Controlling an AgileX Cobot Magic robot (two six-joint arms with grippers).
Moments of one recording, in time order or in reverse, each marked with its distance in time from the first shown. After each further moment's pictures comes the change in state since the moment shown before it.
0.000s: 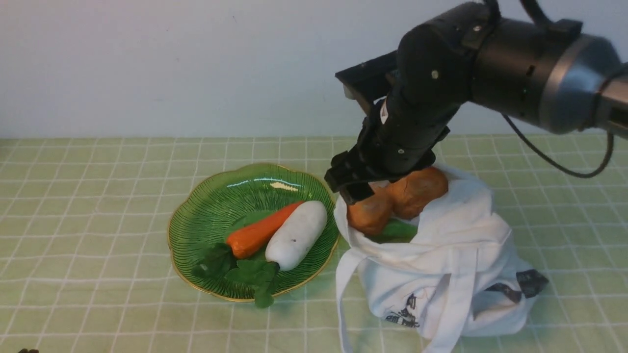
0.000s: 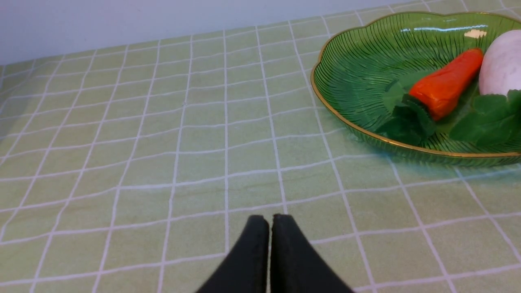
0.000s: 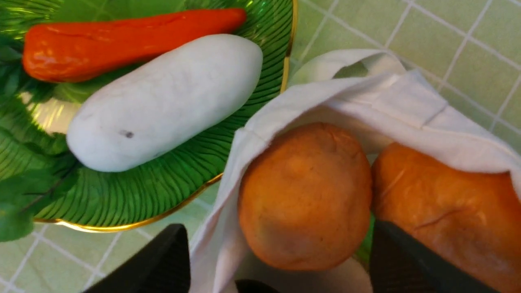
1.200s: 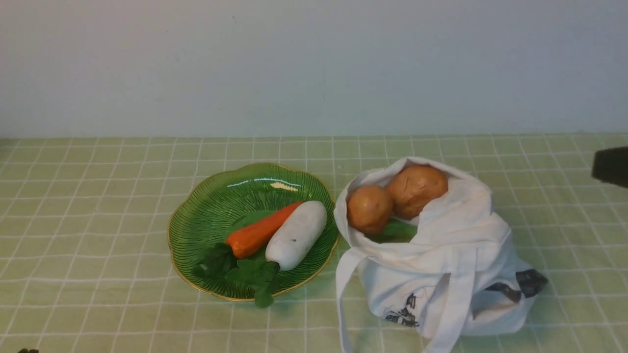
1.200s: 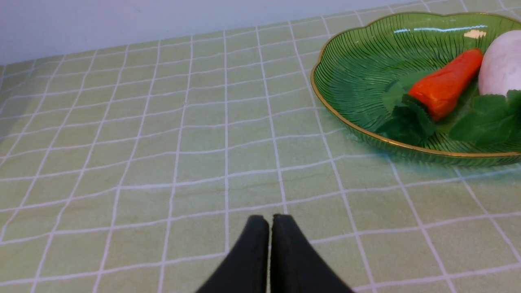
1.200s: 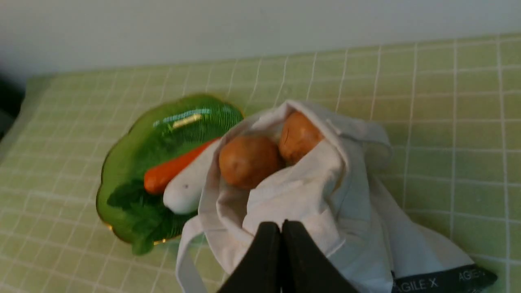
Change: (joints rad) right arm -0.661 -0.920 0.681 0.741 -0.088 -0.485; left arm 0.000 0.000 0.000 0.000 0.000 0.000
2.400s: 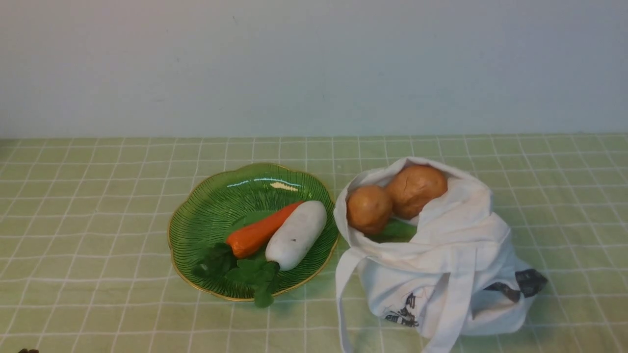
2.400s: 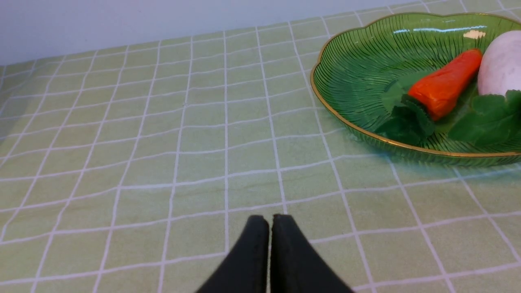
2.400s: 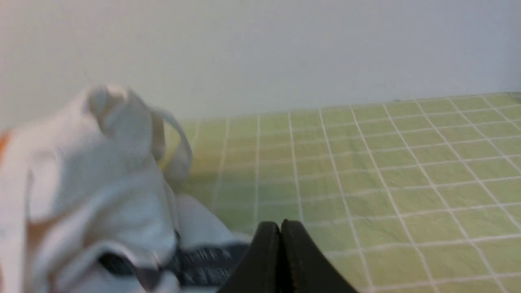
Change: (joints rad) right arm -0.007 -0.996 1.009 -0.317 -0.730 0.229; left arm 0.000 0.000 0.000 0.000 0.000 0.000
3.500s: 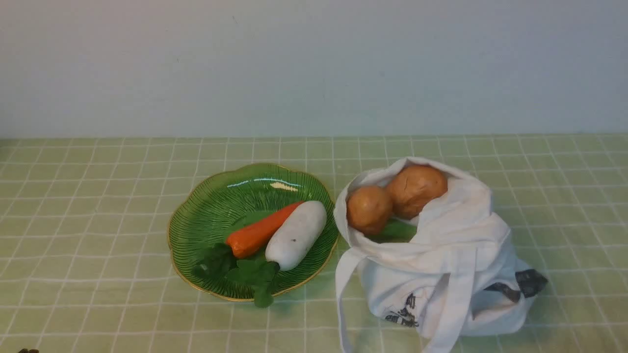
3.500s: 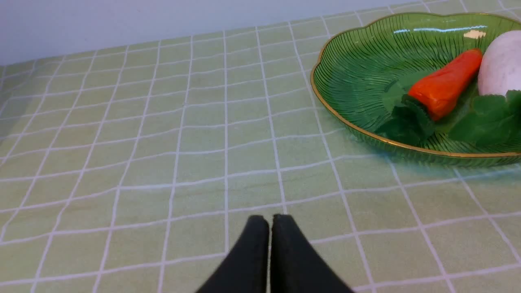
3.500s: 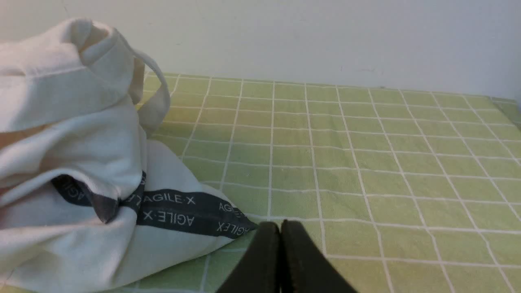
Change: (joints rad) right arm 0.000 0.000 -0.007 -0.191 0.119 -0.061; left arm 0.000 0.000 0.000 0.000 0.000 0.000
